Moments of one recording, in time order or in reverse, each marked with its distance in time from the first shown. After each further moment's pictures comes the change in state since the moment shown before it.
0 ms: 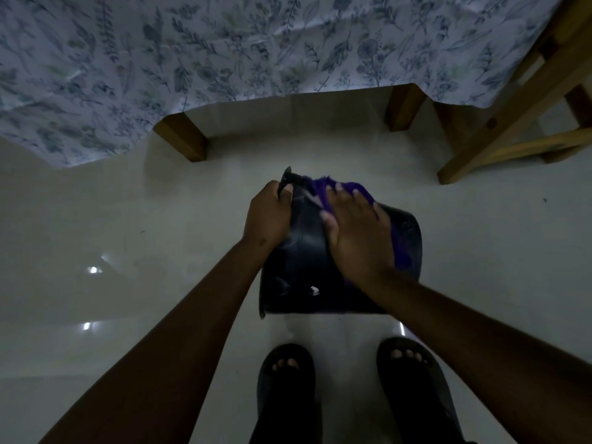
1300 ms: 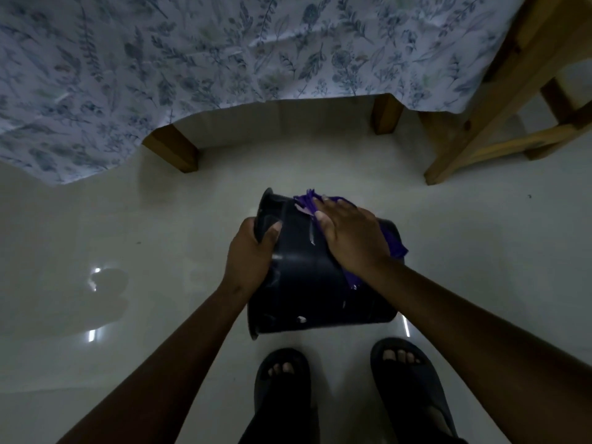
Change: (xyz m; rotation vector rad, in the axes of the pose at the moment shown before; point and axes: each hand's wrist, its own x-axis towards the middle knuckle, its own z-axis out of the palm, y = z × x) left_hand -0.048 -0.021 -0.004 -0.026 -0.020 0.017; right_hand 0.012 0.027 -0.006 0.077 -0.085 -0.060
